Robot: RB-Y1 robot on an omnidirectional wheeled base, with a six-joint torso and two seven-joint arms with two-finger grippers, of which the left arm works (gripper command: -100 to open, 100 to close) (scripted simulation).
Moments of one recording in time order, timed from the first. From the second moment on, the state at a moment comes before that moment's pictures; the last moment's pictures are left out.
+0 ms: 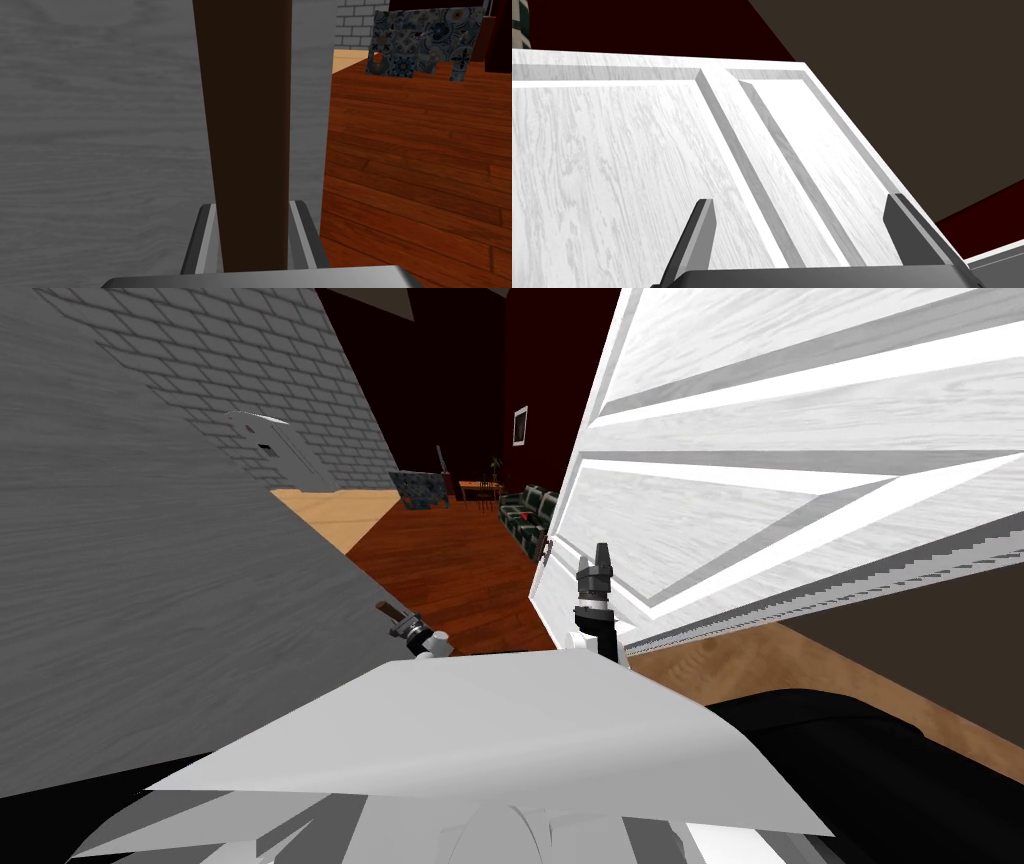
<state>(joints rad) -0.21 0.05 0.35 -0.54 0.83 -1.02 1.02</state>
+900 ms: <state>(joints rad) -0.19 0.07 0.42 -0.55 0.89 -1.03 1.01</state>
